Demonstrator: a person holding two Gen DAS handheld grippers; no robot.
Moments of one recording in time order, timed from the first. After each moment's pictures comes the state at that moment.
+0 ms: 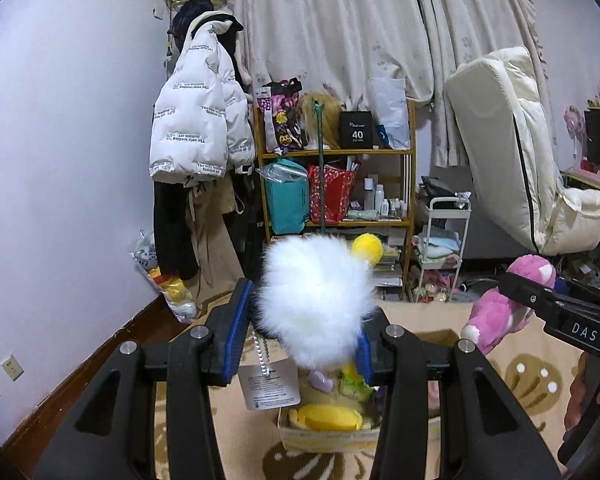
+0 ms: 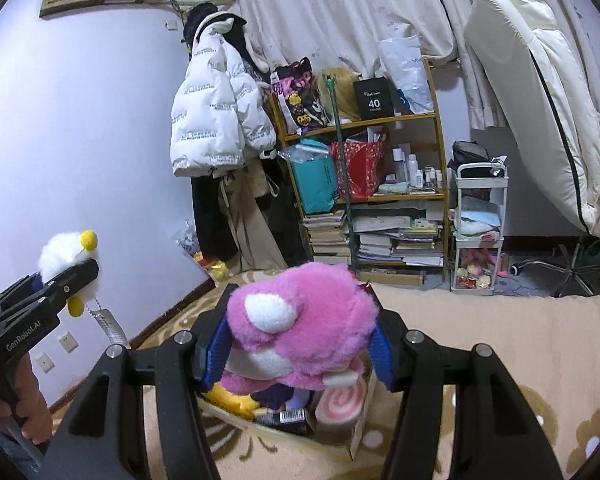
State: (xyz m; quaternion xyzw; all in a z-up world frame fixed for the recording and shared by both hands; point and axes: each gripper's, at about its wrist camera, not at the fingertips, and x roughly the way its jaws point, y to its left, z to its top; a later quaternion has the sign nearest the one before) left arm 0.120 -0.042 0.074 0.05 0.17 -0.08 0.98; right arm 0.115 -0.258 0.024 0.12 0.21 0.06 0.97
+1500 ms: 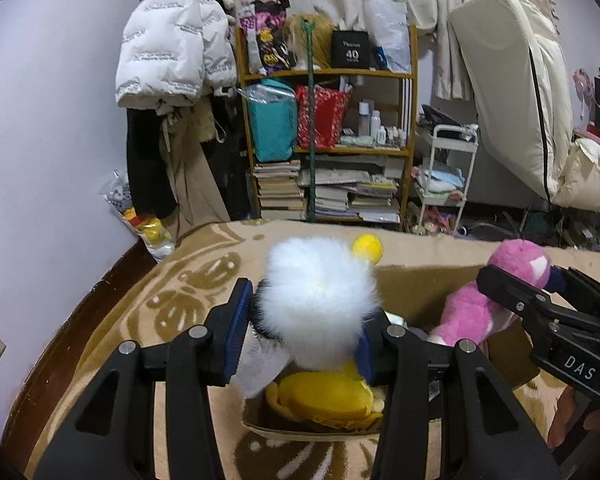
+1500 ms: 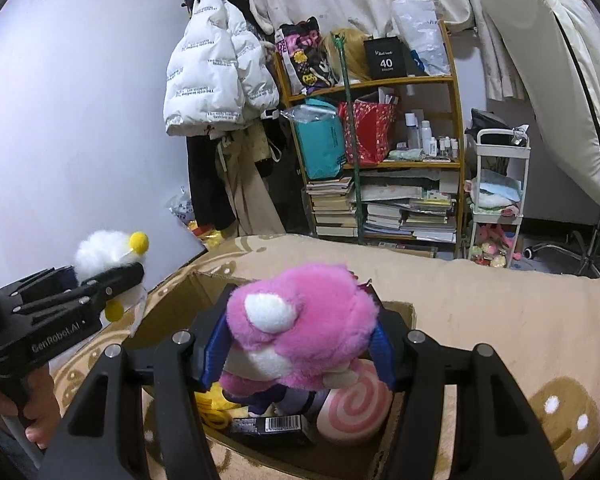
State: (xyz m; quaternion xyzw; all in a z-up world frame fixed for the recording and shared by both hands) left arm 0.203 -0.063 -0.032 0.07 0.29 -0.10 0.95; right arm 0.175 -0.233 -0.059 0.10 0.25 0.08 0.96
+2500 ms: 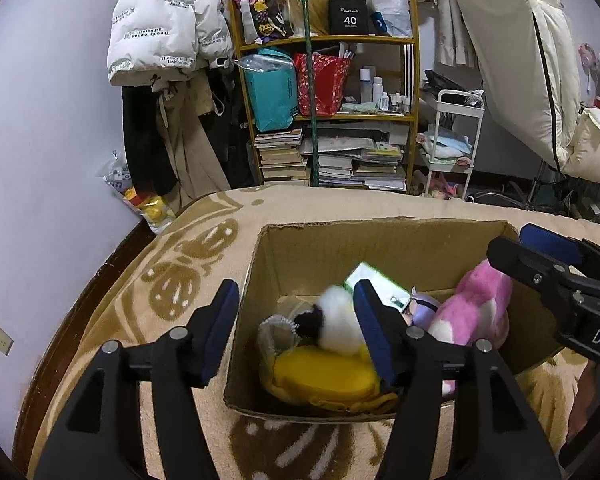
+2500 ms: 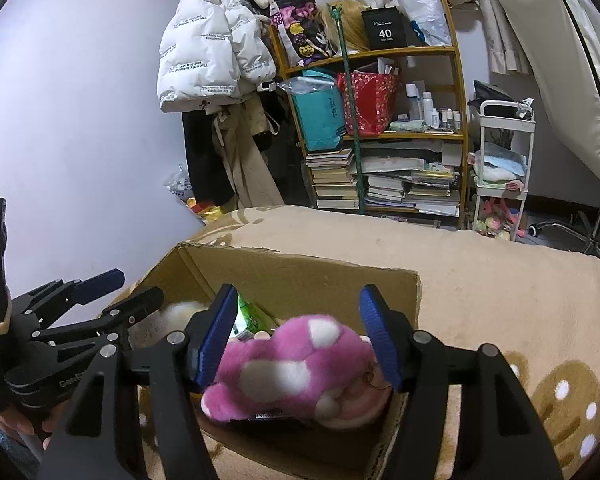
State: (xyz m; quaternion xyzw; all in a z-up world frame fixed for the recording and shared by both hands) left arm 0.206 -0.070 -0.063 0.09 0.33 -0.09 0.94; right arm 0.185 -0.236 -0.081 0.11 0.29 0.08 0.95
